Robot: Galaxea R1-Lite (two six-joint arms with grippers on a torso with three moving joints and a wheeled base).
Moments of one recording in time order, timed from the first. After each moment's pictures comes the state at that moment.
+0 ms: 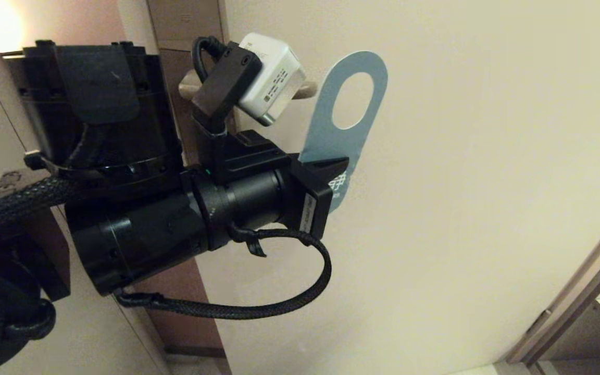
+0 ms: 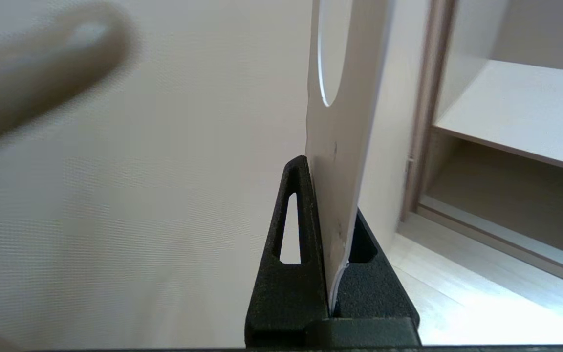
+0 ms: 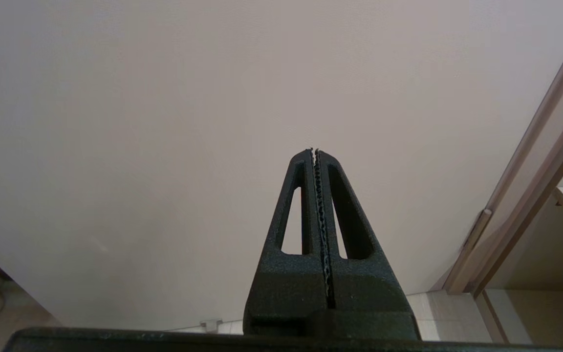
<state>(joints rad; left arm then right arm) -0.90 1.56 -1.05 -0.49 0.00 0.15 0.00 0.00 0.00 0.00 -0.02 0.07</state>
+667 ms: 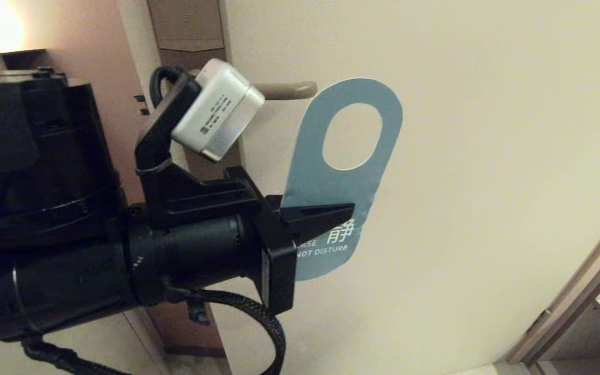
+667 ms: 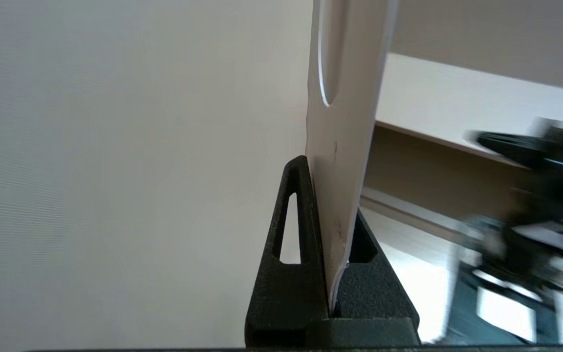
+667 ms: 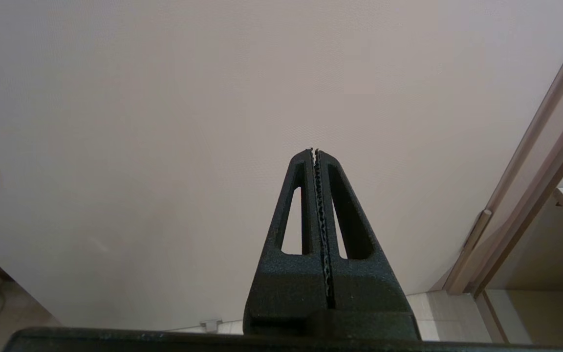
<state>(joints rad) -0.89 1.44 -0.92 -0.45 -0.24 0.02 0.00 0.00 0.00 0.00 -0.02 0.07</state>
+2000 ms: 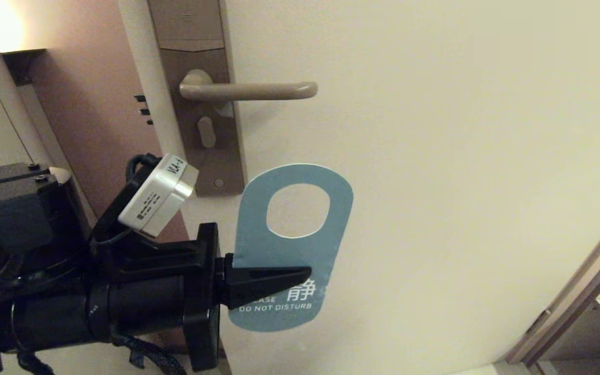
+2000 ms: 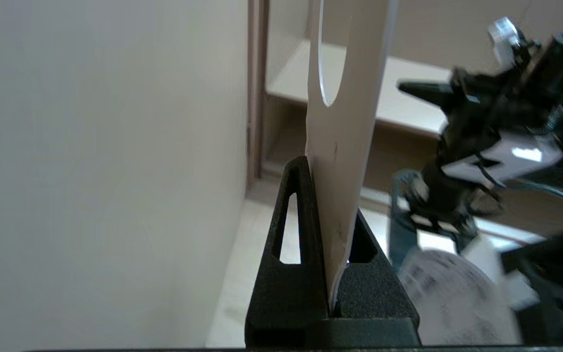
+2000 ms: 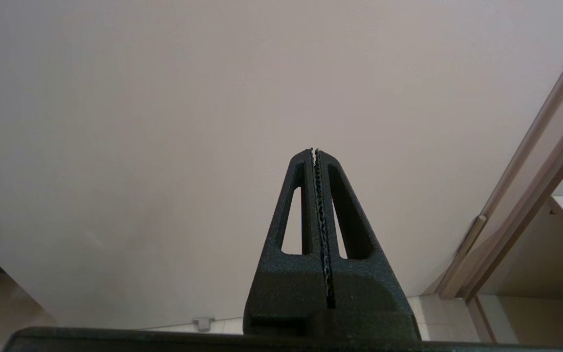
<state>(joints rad) -0.69 1.43 -0.61 -0.74 -0.64 -0.03 0.00 0.00 0.00 0.00 -0.01 0.04</state>
